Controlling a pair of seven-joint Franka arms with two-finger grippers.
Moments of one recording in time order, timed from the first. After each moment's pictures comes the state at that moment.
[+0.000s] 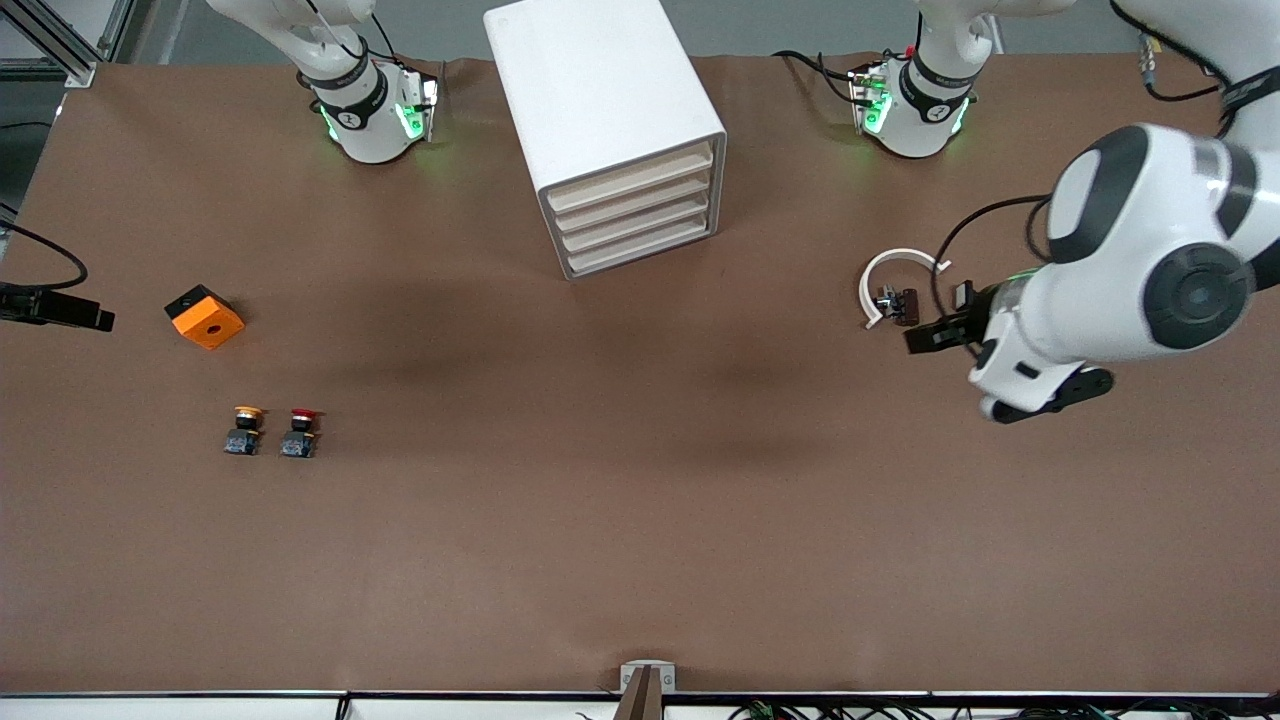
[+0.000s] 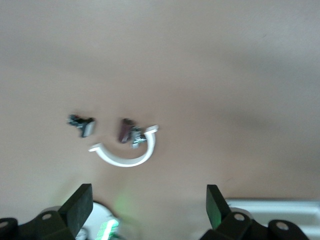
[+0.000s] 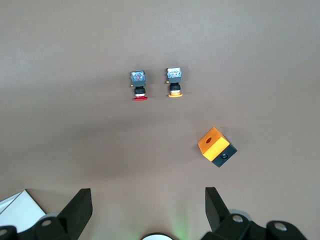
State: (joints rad) left arm -0.11 0.33 -0.11 -1.39 -0.04 1.38 -0.46; right arm -0.08 0.30 -0.08 -1.23 0.01 1.32 -0.02
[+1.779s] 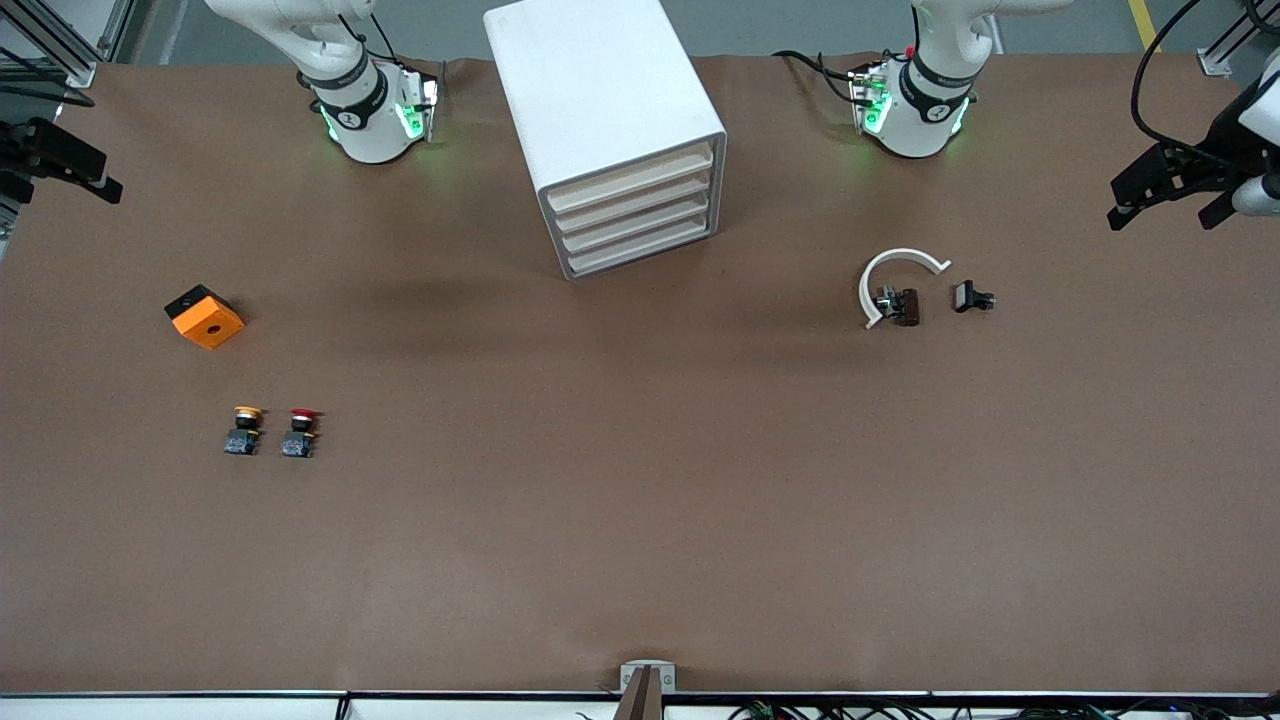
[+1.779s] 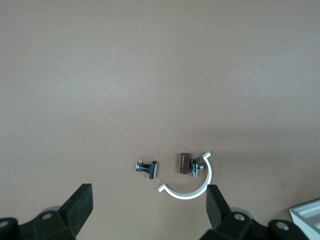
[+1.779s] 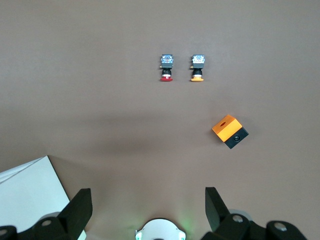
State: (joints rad) left arm -0.04 -0.22 0.04 -1.81 0.01 1.65 0.00; right arm -0.03 -0.13 -0.06 -1.58 0.03 1.38 -0.07
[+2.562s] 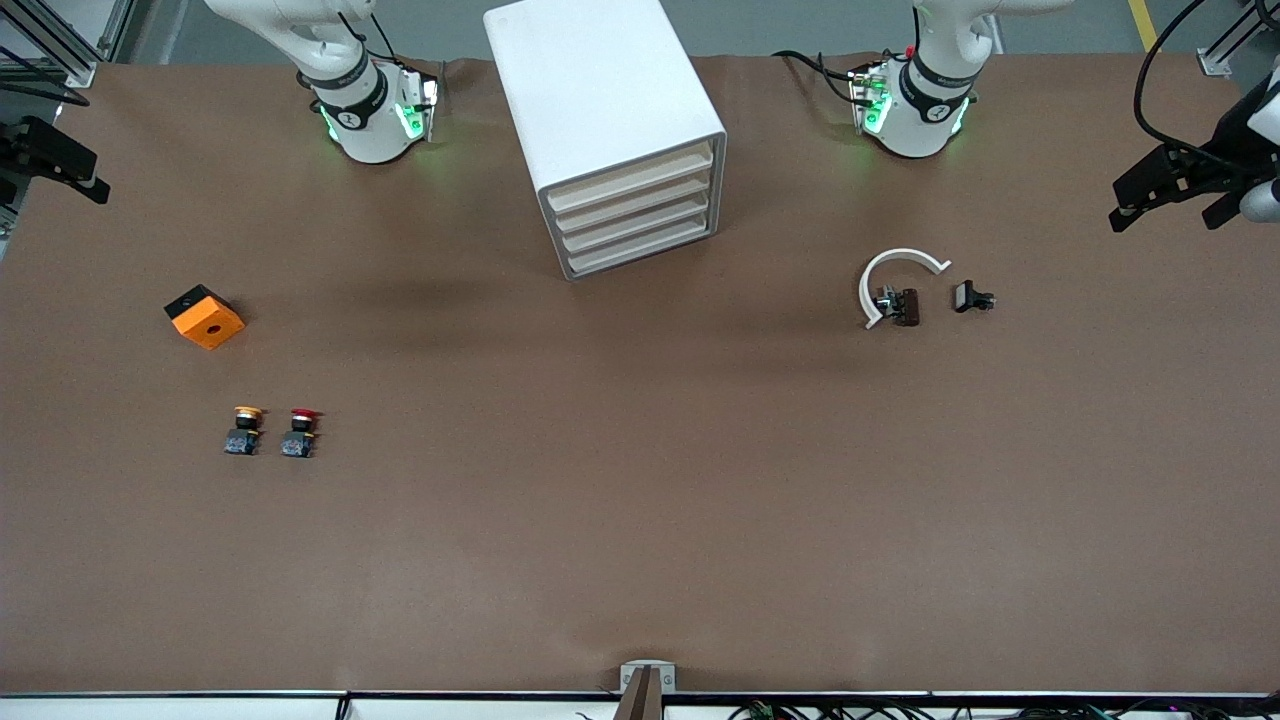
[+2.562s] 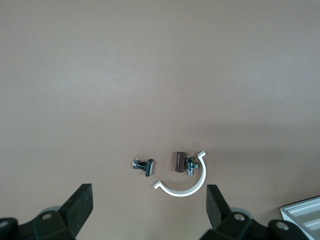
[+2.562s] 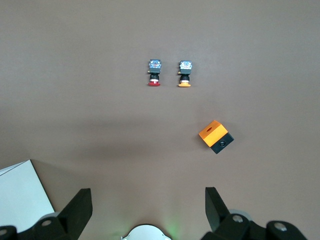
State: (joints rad) left arm -0.05 -0.17 0.02 -1.72 0.01 1.61 -0.04; right arm -0.03 -0.14 -0.06 -1.60 -0.02 1.42 -0.09
